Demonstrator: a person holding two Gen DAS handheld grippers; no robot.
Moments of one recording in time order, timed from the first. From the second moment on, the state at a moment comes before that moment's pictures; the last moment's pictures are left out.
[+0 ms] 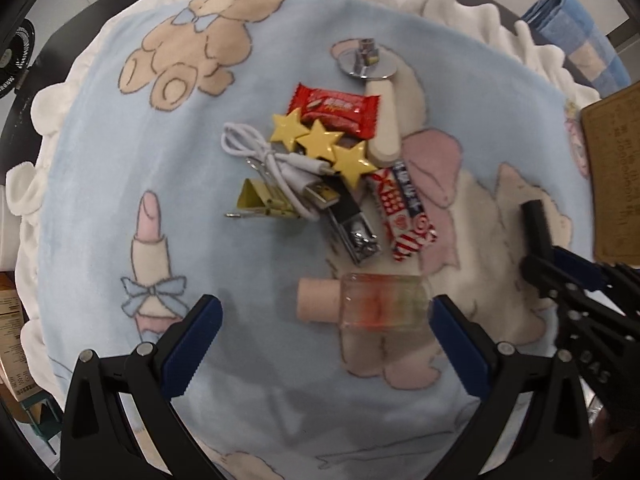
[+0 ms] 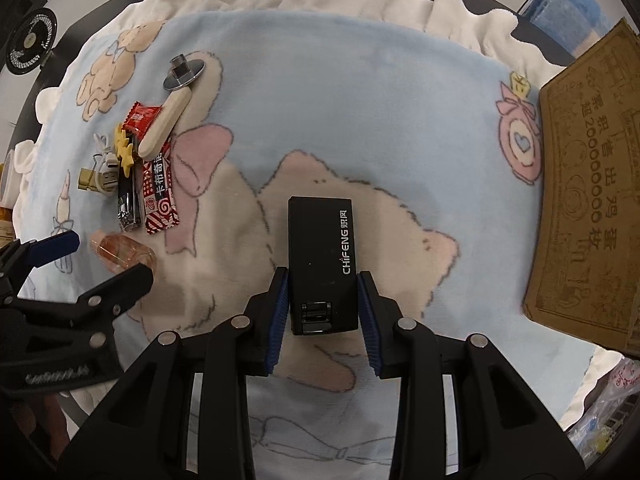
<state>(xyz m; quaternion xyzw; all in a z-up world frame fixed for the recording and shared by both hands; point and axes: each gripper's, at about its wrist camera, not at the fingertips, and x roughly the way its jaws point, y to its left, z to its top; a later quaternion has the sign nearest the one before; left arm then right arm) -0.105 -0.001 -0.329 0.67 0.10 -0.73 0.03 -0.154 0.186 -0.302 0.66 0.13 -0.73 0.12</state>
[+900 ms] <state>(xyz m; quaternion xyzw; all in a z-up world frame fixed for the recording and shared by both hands) -0.092 0.008 -0.289 0.66 0.09 -0.75 0.02 -0.150 0.192 -0.248 0.64 0.11 -0.75 0.11</state>
